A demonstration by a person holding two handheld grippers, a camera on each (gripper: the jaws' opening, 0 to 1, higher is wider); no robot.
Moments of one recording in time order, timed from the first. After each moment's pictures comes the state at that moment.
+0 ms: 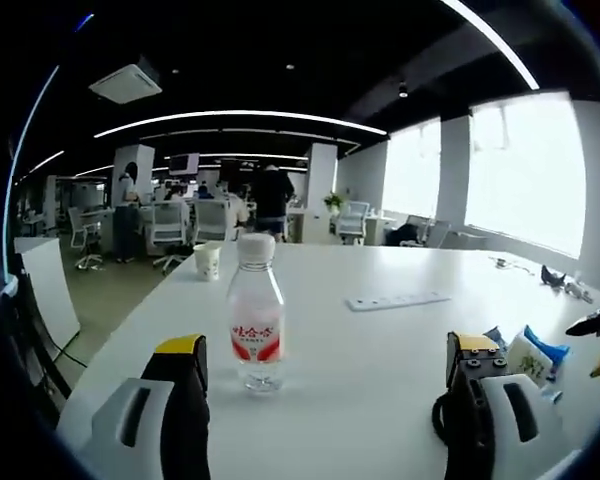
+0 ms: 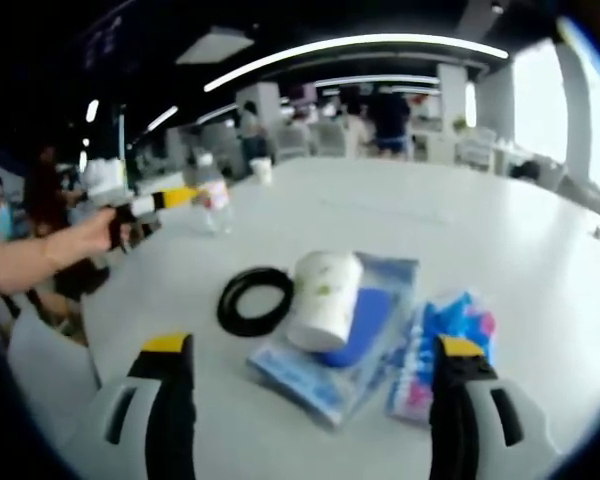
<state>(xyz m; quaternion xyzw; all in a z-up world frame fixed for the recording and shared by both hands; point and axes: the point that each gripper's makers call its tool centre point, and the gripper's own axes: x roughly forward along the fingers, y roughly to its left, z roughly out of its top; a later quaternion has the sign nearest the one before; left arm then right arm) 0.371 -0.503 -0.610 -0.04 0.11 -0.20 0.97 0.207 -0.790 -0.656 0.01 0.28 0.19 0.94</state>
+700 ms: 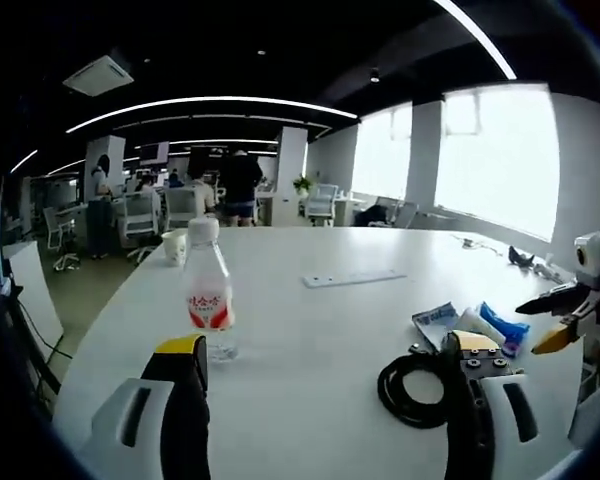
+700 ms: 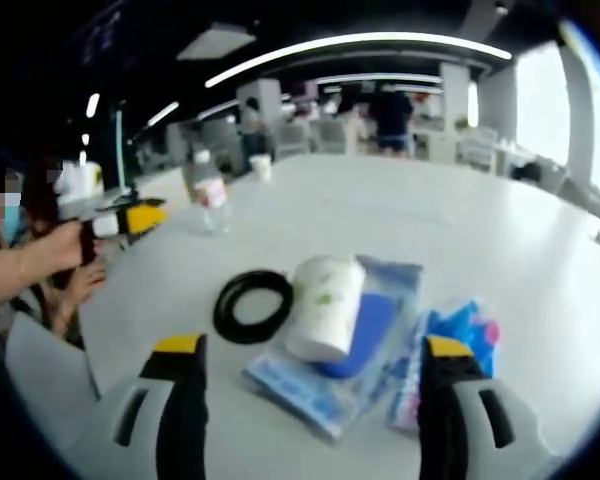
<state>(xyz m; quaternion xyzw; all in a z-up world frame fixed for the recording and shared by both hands) 0.320 -0.538 -0.617 -0.02 0.14 -0.26 0.95 0.222 -0.784 -0.660 0.00 0.29 0.18 0.94</state>
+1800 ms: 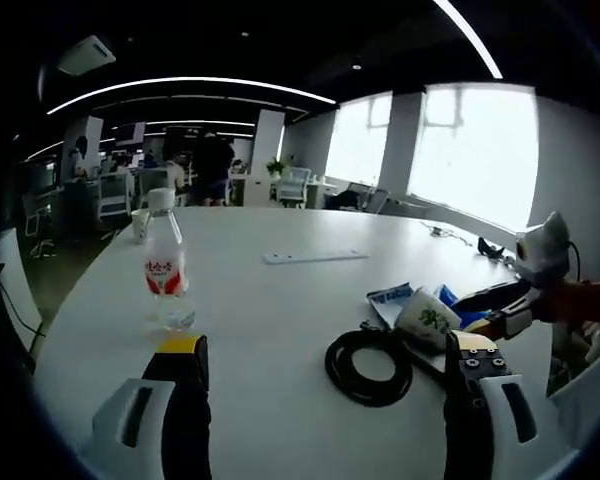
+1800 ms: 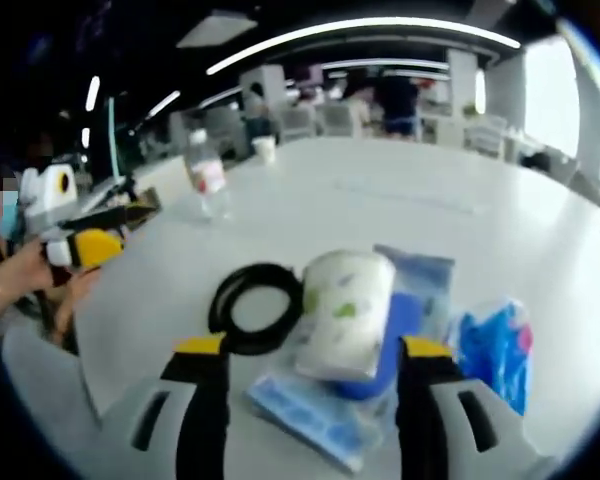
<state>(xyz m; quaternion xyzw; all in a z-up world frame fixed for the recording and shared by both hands) 0.280 -0.568 -0.633 -0.04 0.18 -0.31 0.93 0.249 -0.761 -0.689 0.00 0.33 0.19 0.92</state>
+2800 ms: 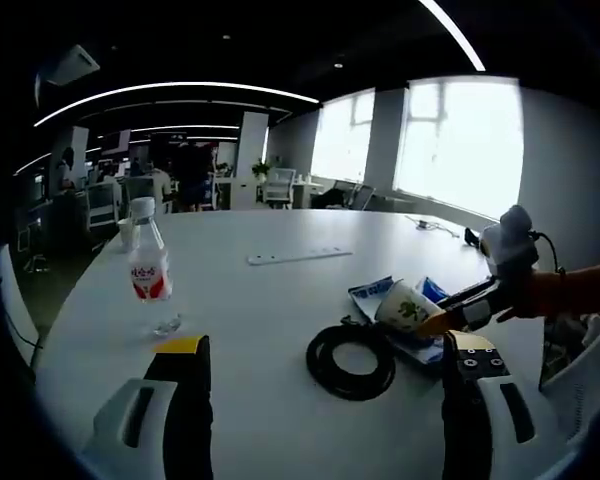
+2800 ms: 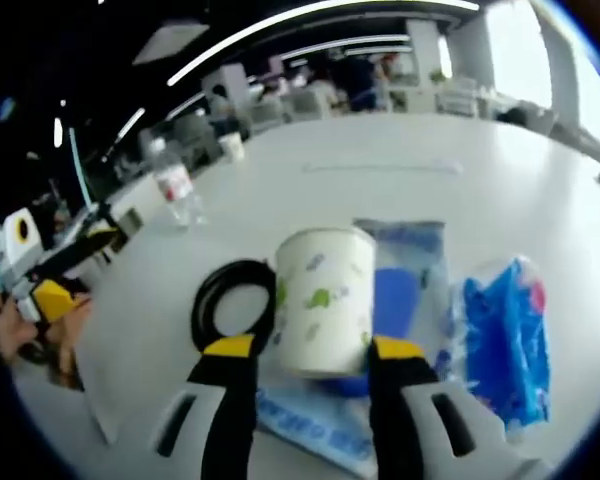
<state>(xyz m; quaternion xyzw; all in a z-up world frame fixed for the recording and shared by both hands) 0.262 -0.581 -0.630 -0.01 0.17 -0.34 0.92 0.256 -0.769 -0.711 0.07 0.37 0.15 0.92</state>
